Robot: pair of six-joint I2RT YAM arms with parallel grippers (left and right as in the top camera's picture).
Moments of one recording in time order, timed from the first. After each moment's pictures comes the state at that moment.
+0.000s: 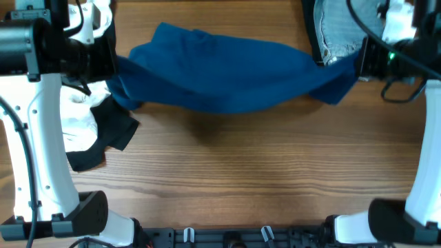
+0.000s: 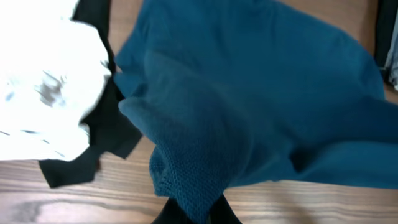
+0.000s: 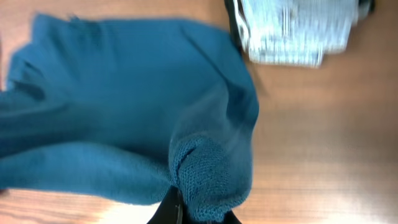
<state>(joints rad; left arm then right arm) 0.03 1.70 2.21 -1.68 0.16 -0.15 -0.07 1.61 2.10 -1.61 -0.15 0.09</state>
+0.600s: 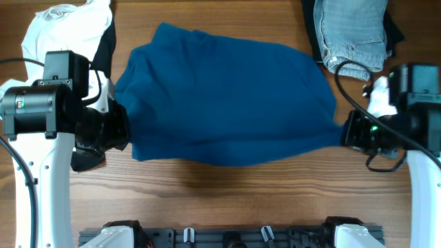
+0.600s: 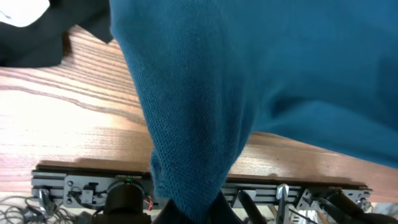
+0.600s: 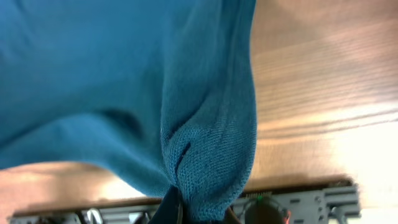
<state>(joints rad) 0.03 1.34 1.59 -1.69 0.20 -0.24 -0.07 1.23 1.47 -1.61 -0.16 0.22</state>
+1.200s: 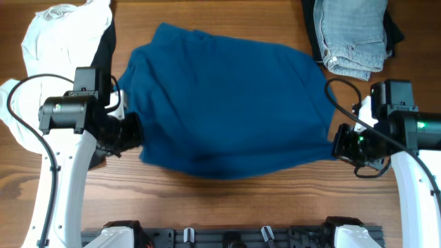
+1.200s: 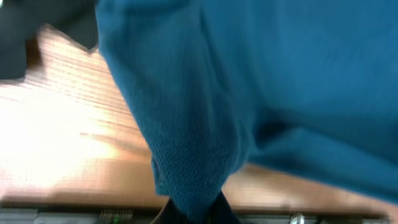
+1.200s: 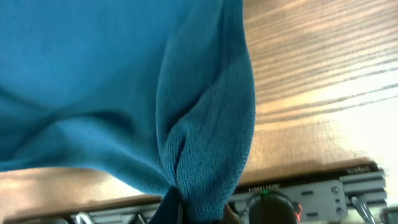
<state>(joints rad) 0.01 1.31 1.24 -1.35 0.19 -0.30 -0.08 1.19 1.23 -1.48 -0.15 0.28</state>
